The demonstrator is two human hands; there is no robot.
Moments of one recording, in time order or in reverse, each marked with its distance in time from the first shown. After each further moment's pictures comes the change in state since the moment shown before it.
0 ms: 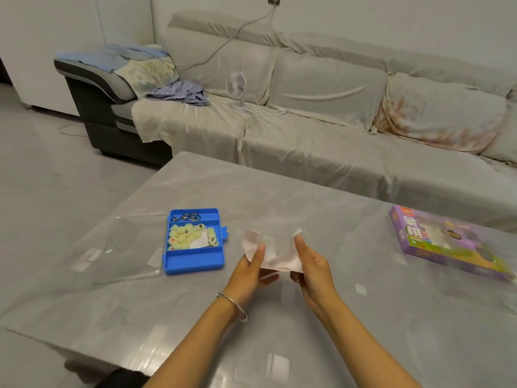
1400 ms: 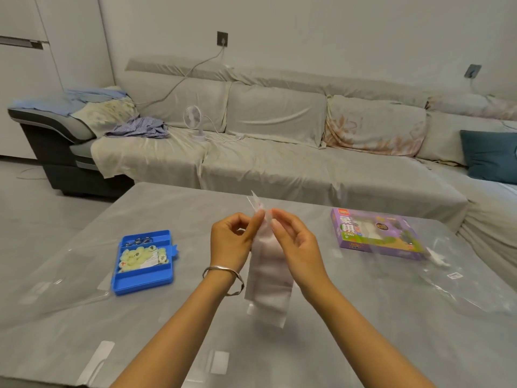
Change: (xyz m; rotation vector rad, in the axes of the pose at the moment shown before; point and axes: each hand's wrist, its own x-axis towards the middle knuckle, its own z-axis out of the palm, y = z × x) left_hand -0.045 0.078 0.127 0.243 0.170 0.603; right_hand -0.079 -0.109 -0.076 -0.217 -0.076 -0.483
